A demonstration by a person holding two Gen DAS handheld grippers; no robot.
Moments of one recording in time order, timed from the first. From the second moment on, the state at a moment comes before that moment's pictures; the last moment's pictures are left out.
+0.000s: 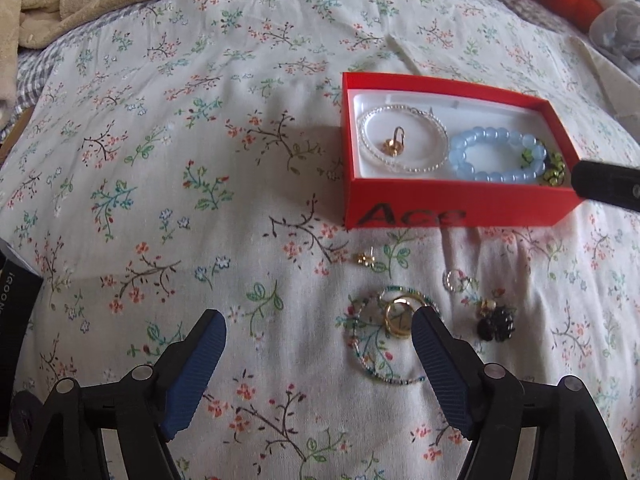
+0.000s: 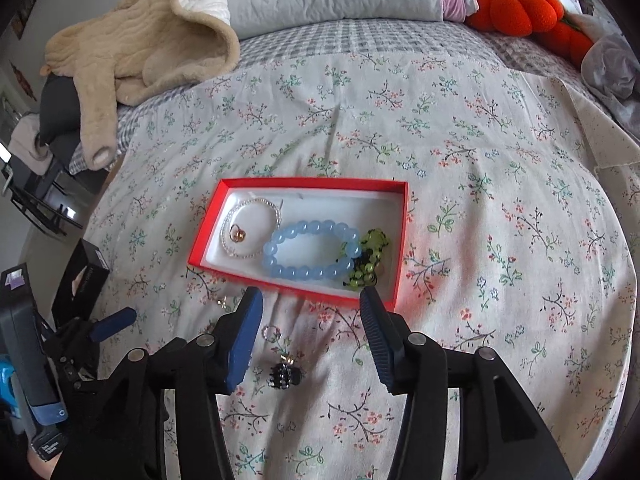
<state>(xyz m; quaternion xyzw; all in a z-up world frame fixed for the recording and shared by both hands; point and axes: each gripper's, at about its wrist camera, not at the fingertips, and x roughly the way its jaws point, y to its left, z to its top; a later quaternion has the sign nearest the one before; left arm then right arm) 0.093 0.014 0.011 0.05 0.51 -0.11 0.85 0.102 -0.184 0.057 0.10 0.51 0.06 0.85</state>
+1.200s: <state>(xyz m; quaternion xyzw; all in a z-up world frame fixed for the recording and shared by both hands) 0.060 -0.008 -0.030 -0.01 0.45 -0.19 0.87 0.011 -0.214 -0.005 0.02 0.52 0.05 0.85</state>
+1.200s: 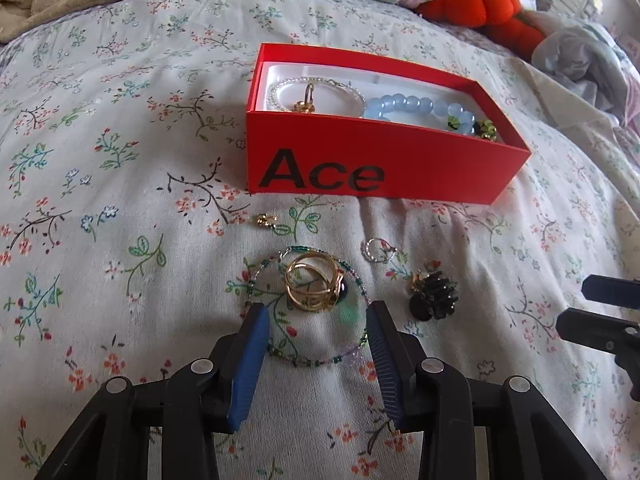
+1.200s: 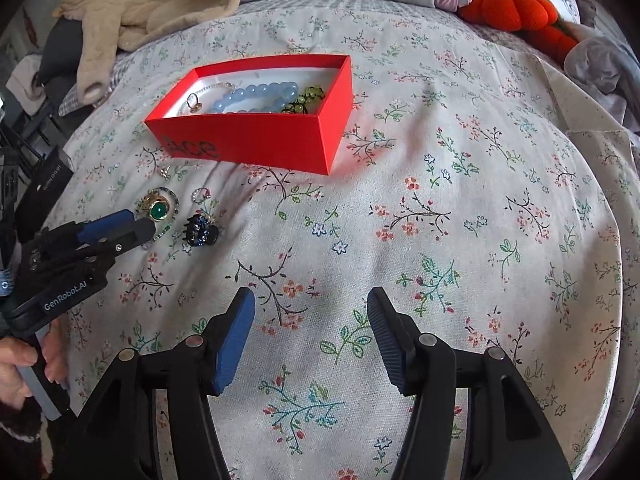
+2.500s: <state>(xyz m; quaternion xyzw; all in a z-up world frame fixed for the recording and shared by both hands) 0.045 0.026 -0.016 0.00 0.46 -0.19 0.87 0.042 -0.157 -0.012 0.00 0.53 0.06 0.85</state>
